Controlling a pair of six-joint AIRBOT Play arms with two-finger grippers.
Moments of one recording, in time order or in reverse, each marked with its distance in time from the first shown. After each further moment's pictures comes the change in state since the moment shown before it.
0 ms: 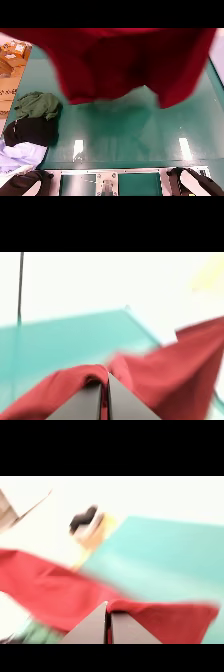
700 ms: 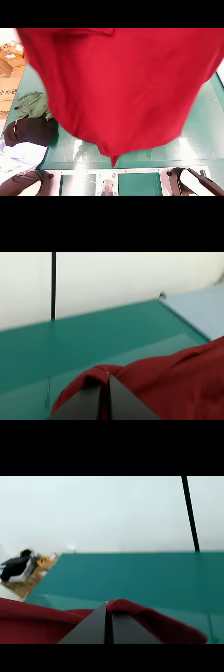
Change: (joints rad) left arm -0.002 -0.307 0.158 0.130 -0.042 0.040; right arm -0.066 -0.109 -0.035 -0.139 -0.144 0.045
